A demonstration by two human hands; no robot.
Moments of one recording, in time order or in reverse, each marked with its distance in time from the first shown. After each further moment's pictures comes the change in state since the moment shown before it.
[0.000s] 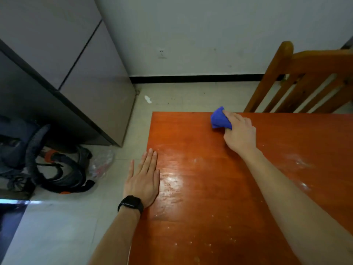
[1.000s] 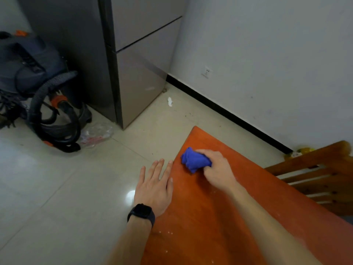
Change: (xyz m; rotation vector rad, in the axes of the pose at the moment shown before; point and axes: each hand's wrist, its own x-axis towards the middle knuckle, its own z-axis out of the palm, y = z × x) left_hand 0.000 -0.013 0.021 -0.401 0.071 -0.326; right_hand 0.000 -0.140 0.057 0.008 -0.375 -0.508
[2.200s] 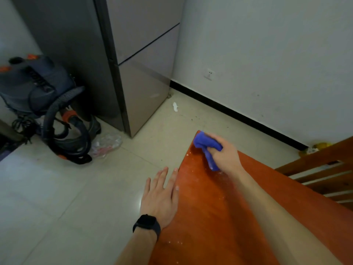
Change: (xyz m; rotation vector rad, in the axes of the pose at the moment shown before) left_hand -0.007 -0.001 -0.013 -0.022 -0.087 -0.027; right_hand 0.037 -0.009 -0.011 0.368 0.152 0.103
